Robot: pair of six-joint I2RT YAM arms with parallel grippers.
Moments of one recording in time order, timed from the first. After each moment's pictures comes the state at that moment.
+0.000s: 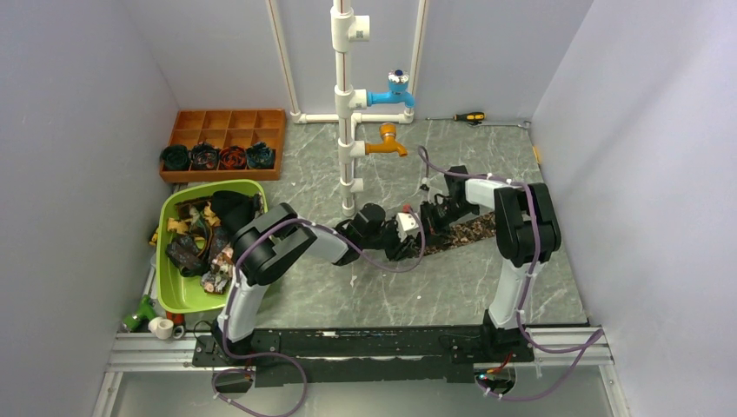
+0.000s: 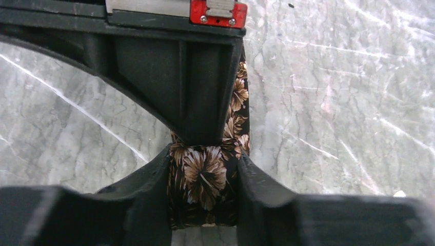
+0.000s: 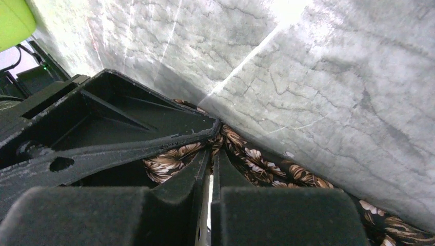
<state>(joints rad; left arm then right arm) -0.88 2.09 1.01 0.68 0.46 0.12 0.16 1.95 1.13 -0.70 -0.72 -0.01</state>
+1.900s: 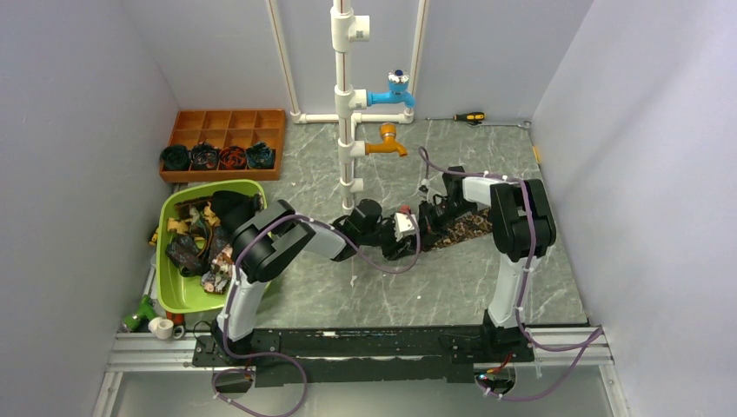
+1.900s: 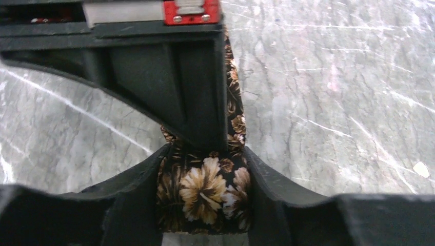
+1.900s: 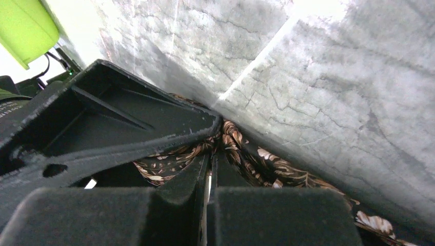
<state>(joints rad) -0.85 2.09 1.02 0.65 0.54 0.25 0.16 2.00 1.17 -0.72 -0.76 0.06</state>
